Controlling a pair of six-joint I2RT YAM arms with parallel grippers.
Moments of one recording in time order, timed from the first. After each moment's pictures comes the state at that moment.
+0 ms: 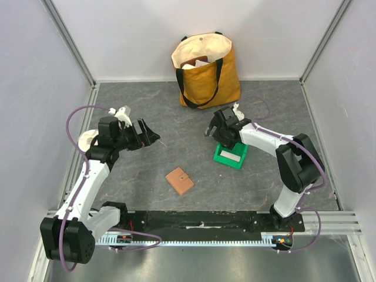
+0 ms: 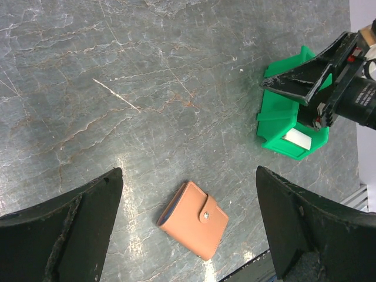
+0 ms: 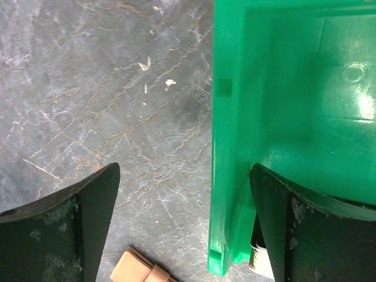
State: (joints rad) left arm -0.10 1.00 0.77 -0.36 0.40 -0.45; right arm 0.54 1.75 1.13 -0.38 0.15 1.02
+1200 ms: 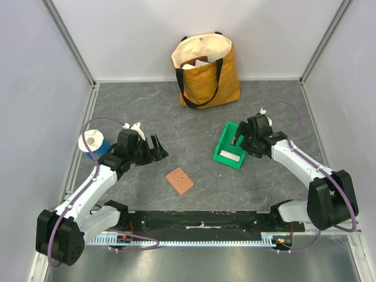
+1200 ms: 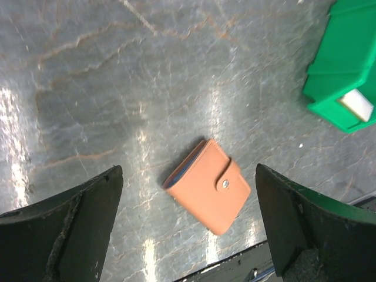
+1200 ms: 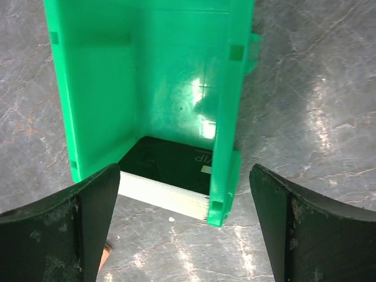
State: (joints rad) left arm -0.32 0.99 0.65 -0.41 0.18 -0.57; right arm 0.34 1.33 0.85 -0.47 0.08 0.73
